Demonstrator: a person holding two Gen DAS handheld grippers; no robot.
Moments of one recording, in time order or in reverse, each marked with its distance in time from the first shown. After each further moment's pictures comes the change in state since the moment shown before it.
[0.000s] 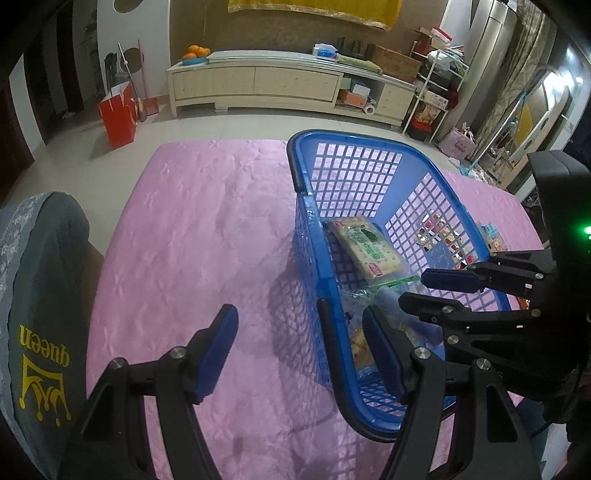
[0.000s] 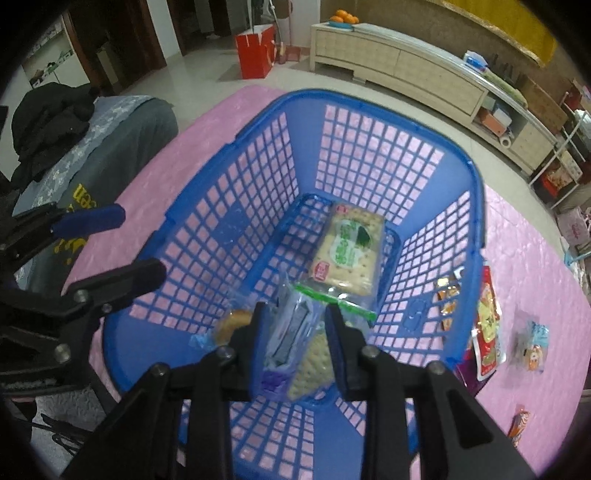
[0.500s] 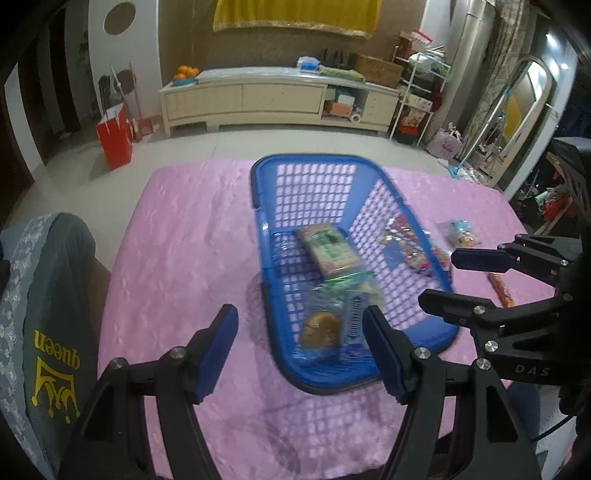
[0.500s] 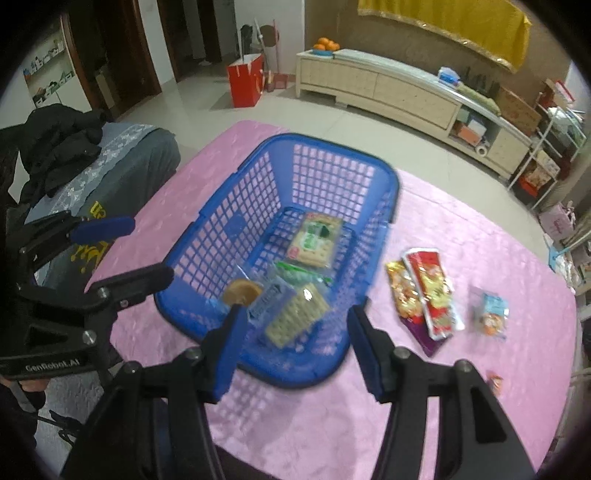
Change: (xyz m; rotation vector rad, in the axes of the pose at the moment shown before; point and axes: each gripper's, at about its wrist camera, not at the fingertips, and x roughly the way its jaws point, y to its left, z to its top) left arm -0.060 -0.050 -0.013 0.067 -0.056 0.003; right arm -0.094 -0.020 -0.041 0.038 -0.104 -0.031
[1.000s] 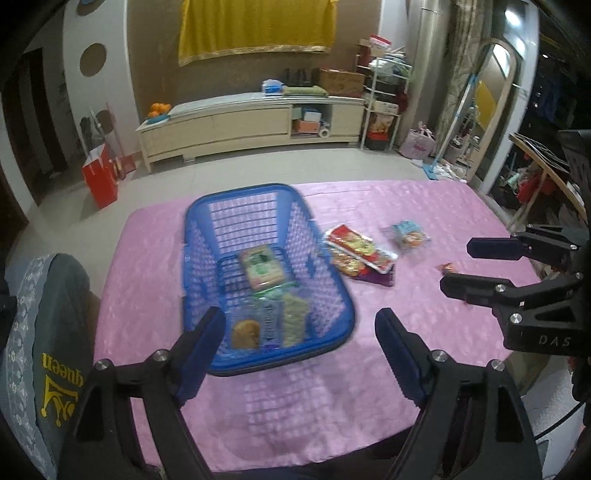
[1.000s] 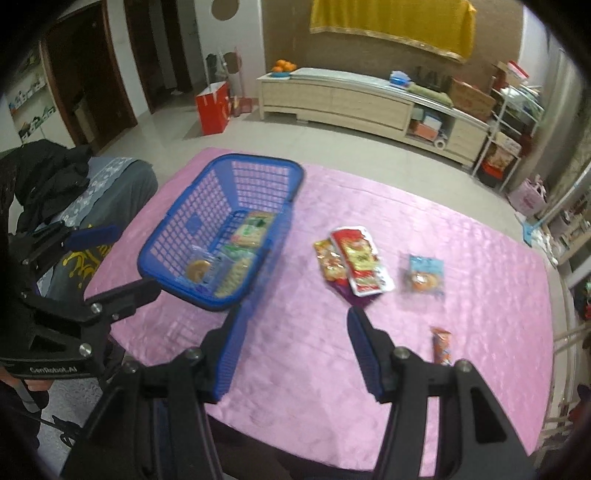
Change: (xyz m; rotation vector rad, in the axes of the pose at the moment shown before) left arm -0.042 -0.106 -0.005 0.116 -0.066 -0.013; right arm -0.078 -0.074 -0.057 0.111 -0.079 -0.055
